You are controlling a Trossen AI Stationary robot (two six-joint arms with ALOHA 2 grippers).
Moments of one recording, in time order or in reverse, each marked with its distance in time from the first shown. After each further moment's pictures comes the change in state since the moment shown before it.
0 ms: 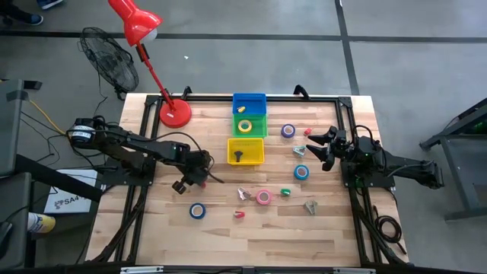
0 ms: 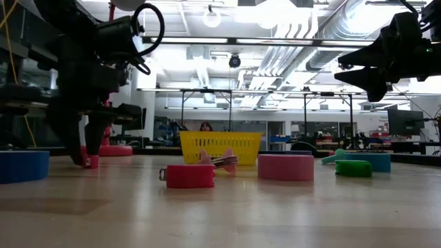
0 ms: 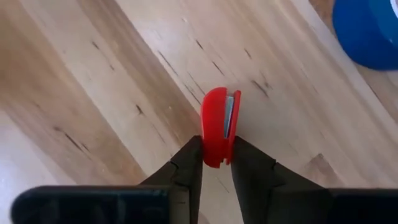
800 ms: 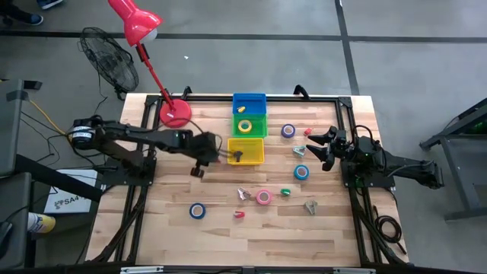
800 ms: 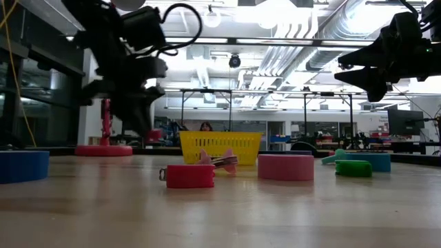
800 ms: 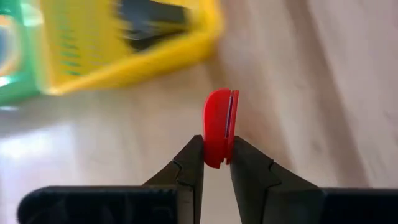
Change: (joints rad) left arm 0.172 -0.001 0.142 0.057 -0.205 -0.139; right arm 0.000 0.000 0.000 0.000 0.000 0.000
